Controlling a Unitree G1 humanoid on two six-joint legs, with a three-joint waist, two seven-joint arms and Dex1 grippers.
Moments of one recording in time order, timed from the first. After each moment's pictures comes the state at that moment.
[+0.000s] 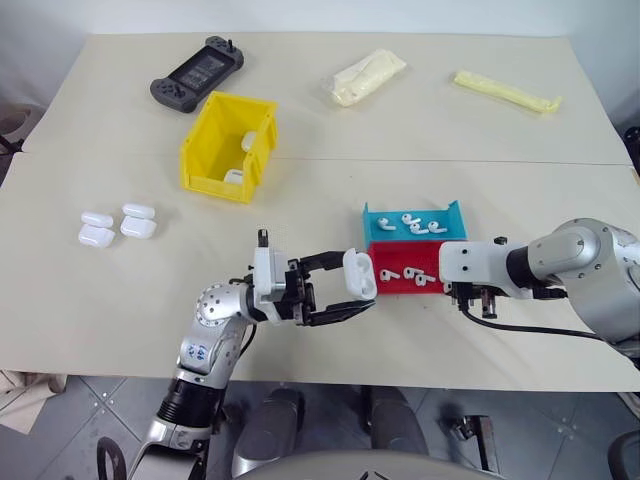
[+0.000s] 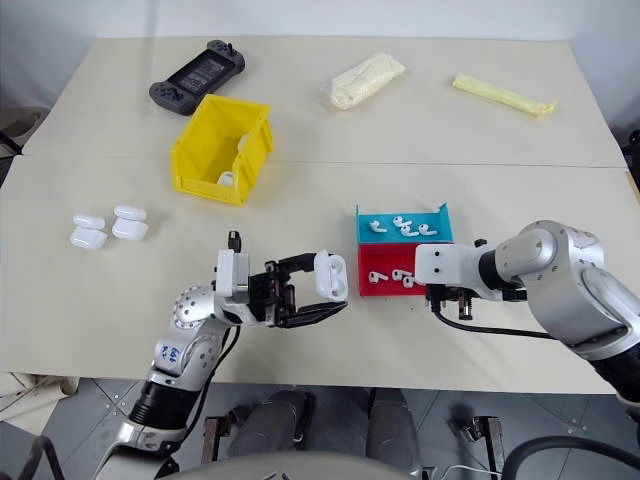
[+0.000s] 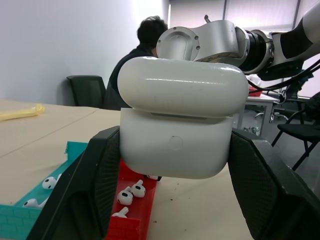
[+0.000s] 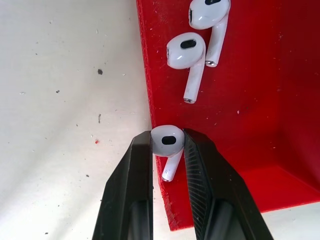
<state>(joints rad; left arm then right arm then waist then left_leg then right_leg) -0.22 0.22 -0.17 -0.11 -0.48 -0.05 -1.07 -0.49 -1.15 0.39 -0.43 -0.05 0.72 1.21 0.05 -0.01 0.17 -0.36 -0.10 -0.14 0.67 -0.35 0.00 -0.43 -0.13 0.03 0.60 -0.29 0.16</state>
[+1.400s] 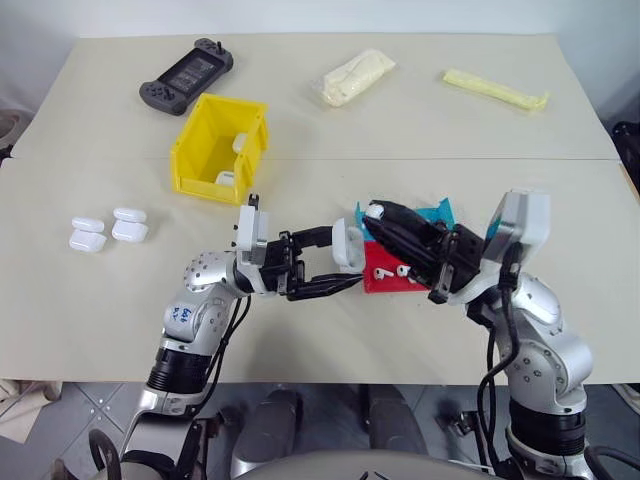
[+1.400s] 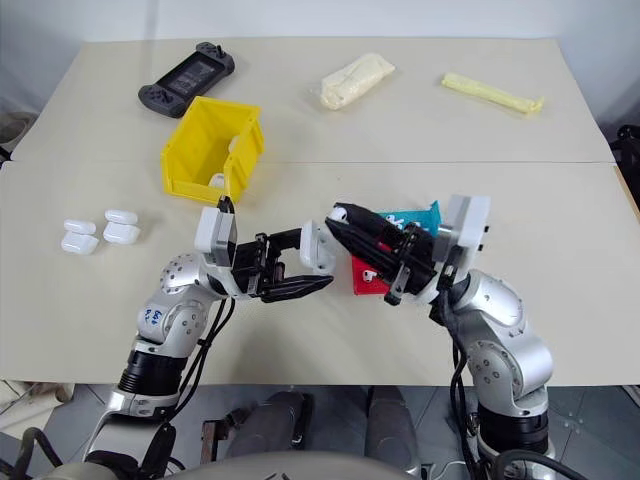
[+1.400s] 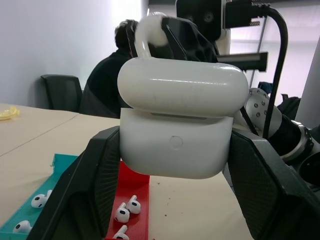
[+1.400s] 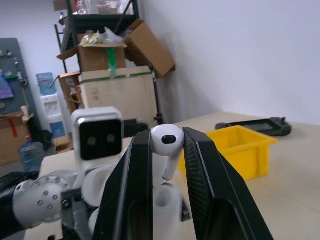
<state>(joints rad) -0.37 0.27 -0.09 -0.07 -0.60 0.18 -1.15 -0.15 -0.29 -0.05 -0.57 0.69 0.37 0.80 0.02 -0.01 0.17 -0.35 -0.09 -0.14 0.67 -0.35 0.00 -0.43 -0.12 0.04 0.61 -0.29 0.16</state>
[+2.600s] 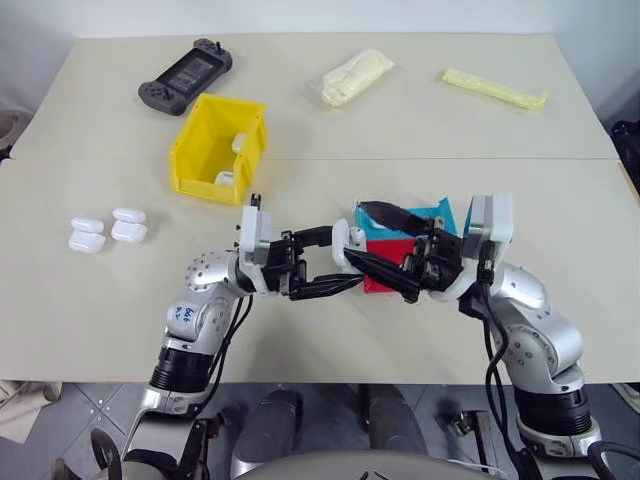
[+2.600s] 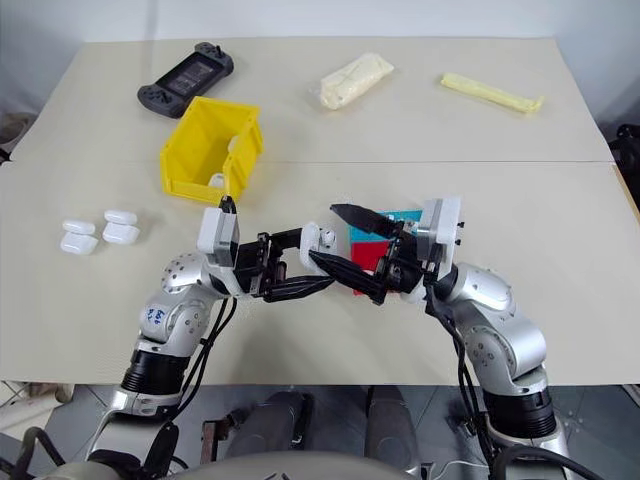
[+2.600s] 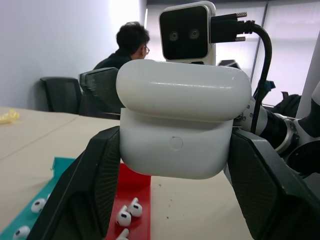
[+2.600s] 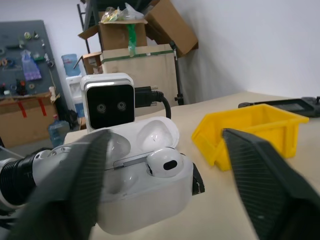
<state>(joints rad) -0.38 0.23 -0.09 -0.06 -0.58 0.14 -1.15 -0.23 -0.43 -0.01 -0.44 0.74 0.35 0.87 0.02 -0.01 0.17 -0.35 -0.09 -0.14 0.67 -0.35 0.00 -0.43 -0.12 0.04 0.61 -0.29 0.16</state>
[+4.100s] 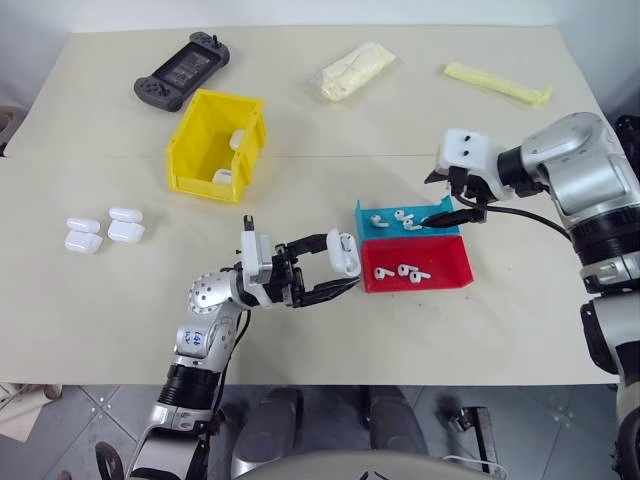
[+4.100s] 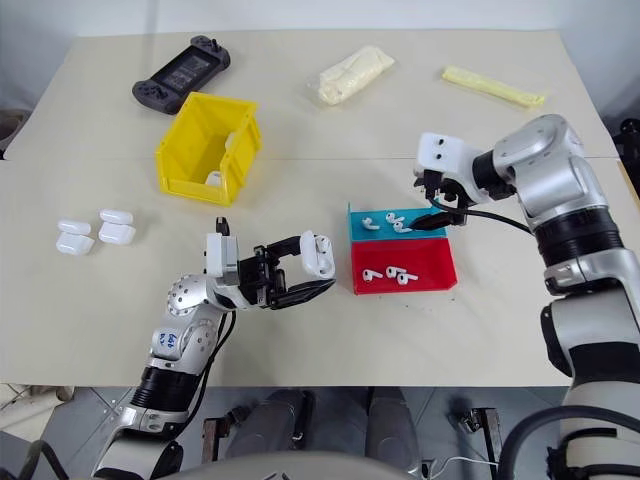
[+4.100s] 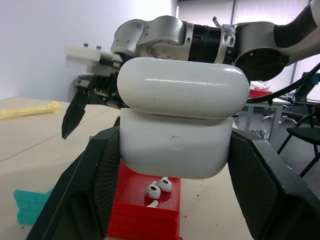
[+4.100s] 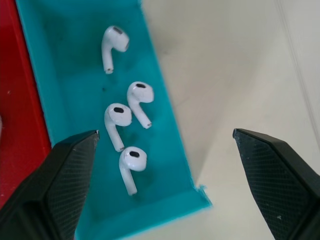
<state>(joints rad) -0.27 0.21 -0.09 0.01 -0.49 -0.08 -1.08 -1.09 -0.76 0.44 0.65 -0.10 0.20 1.36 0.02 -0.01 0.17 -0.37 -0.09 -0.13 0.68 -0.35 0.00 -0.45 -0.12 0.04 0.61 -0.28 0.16</state>
